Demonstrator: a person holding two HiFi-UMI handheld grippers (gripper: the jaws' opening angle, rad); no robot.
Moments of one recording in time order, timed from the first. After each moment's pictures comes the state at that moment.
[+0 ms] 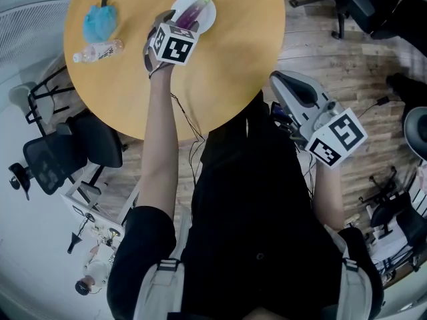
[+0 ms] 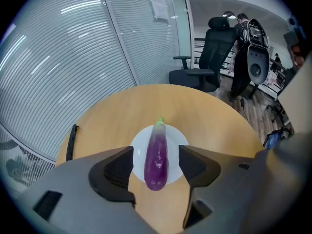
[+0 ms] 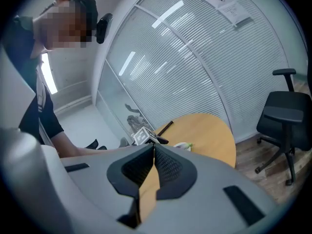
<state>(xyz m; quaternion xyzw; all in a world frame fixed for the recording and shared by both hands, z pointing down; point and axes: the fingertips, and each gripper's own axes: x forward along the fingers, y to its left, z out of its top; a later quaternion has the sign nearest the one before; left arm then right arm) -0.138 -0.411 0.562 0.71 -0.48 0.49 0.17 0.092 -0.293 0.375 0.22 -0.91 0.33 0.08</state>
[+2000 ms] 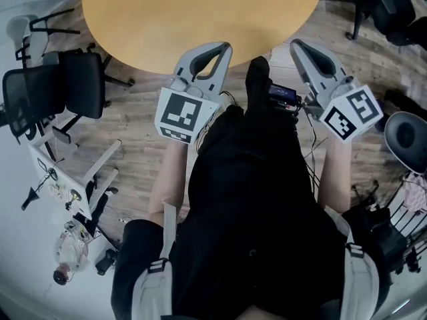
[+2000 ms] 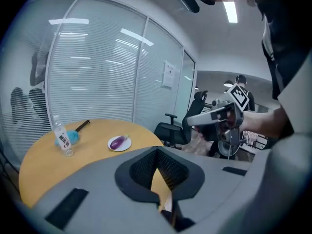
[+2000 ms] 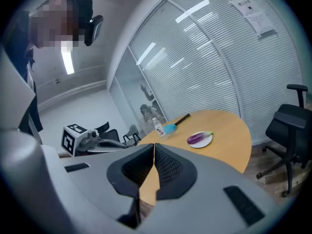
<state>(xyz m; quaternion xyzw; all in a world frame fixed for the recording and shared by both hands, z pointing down) -0.029 -0.101 0.385 0.79 -0.56 0.16 0.19 0.081 -0.158 0.373 0.17 -0.94 0.27 0.11</state>
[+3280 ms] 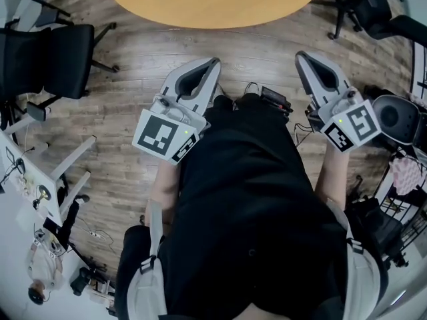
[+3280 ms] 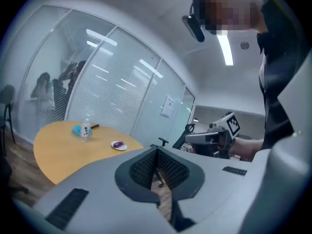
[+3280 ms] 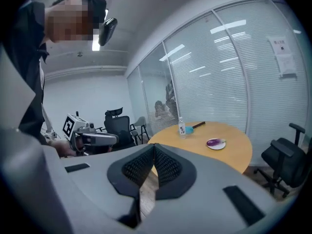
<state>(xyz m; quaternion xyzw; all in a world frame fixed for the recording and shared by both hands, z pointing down) -0.079 0.183 0.308 0.79 -0.58 -0.04 0.18 0.049 0.101 0.303 0.15 -0.97 0.13 0.15</state>
